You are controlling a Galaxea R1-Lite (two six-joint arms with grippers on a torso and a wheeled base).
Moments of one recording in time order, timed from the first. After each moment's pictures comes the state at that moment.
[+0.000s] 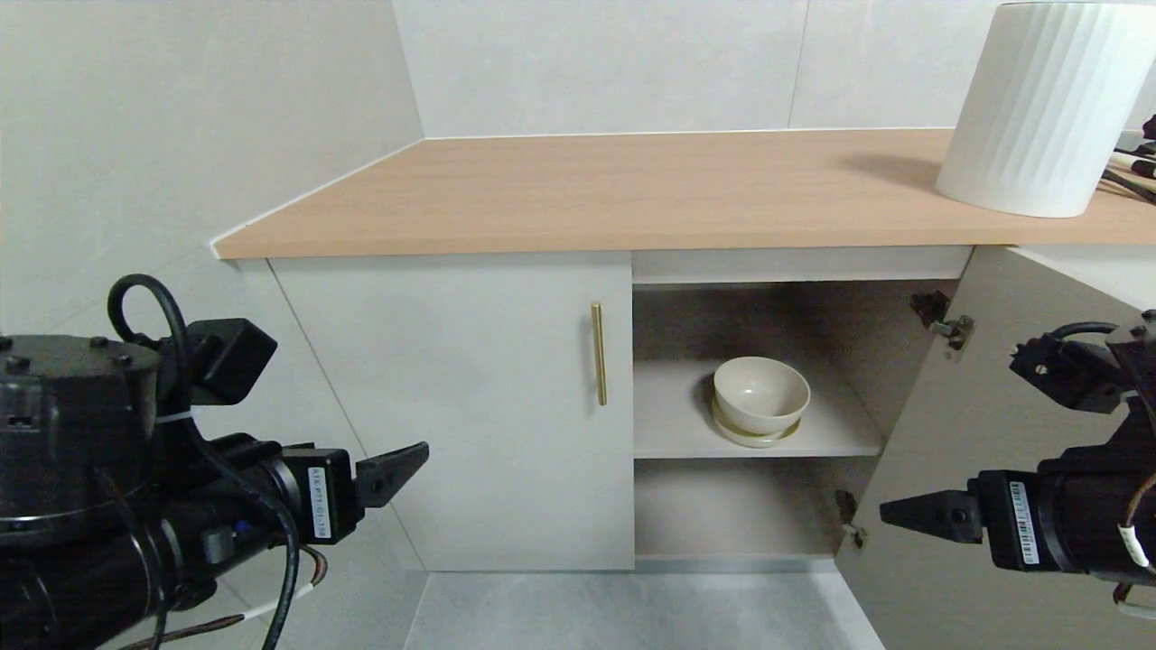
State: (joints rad) left arm -0.52 1.28 -0.62 -0.18 0.30 -0.30; right arm 0.60 1.30 -0.87 0.36 -0.19 0.52
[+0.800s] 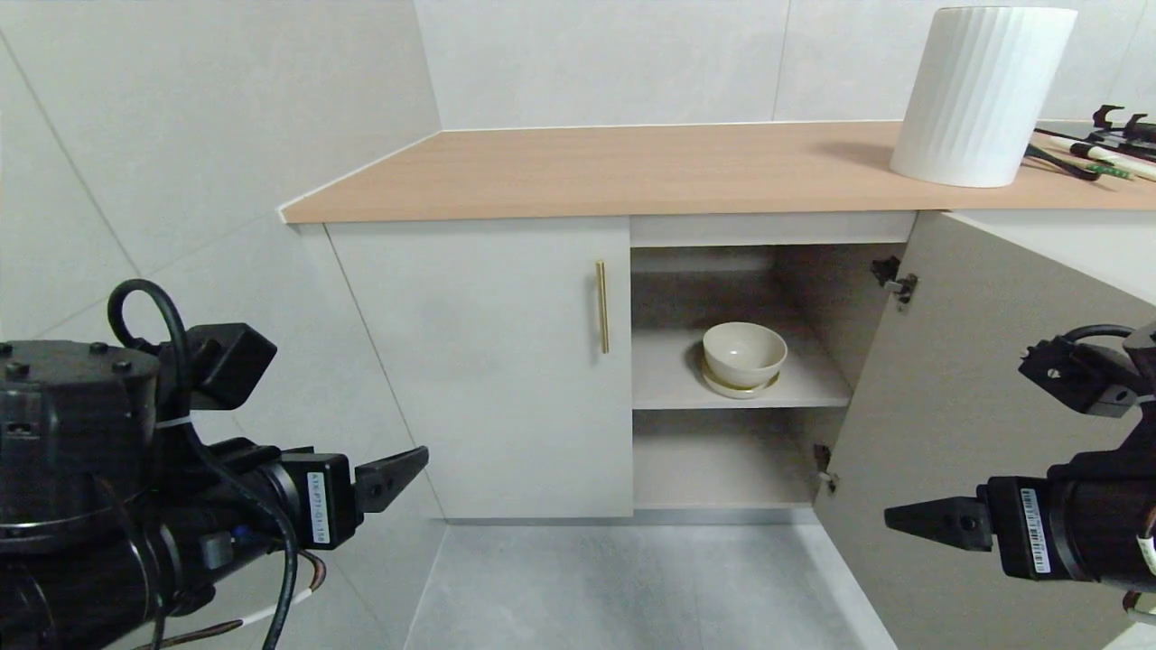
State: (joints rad) left arm -0.52 1.28 -0.61 -0.18 0.30 -0.30; right arm 0.61 1.28 -0.86 0.36 -0.18 0.52
